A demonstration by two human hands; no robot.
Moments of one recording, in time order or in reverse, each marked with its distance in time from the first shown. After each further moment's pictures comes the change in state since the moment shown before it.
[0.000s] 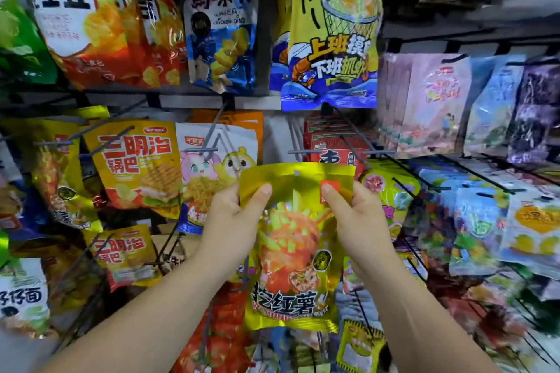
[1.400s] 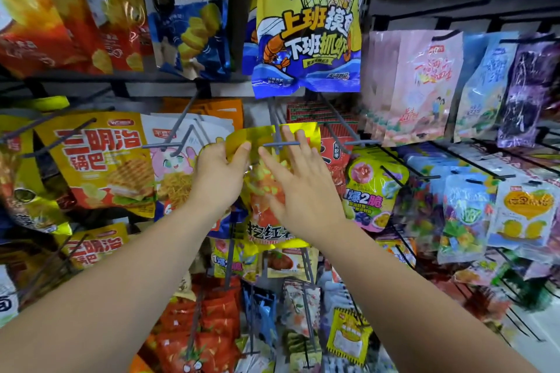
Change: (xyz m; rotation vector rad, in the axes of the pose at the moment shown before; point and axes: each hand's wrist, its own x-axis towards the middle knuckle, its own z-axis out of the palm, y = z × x) left_hand 0.090 -0.024 0.016 0.362 0.144 0.041; right_hand 0.054 0.039 0.026 -1.240 -0.145 -0.646
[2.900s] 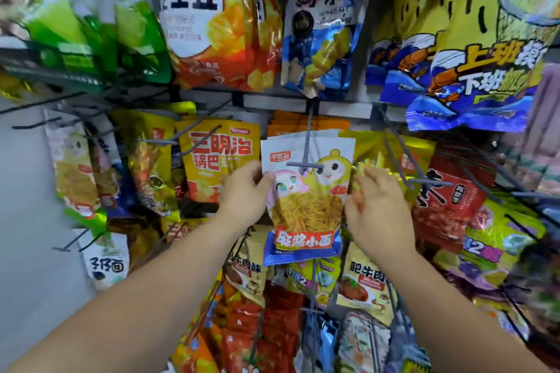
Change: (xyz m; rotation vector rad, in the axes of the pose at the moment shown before) left_hand 0.032 -0.100 -0.111 0.079 -0.009 -0.091; right_hand 0.041 -0.047 0.035 0.201 0.058 0.212
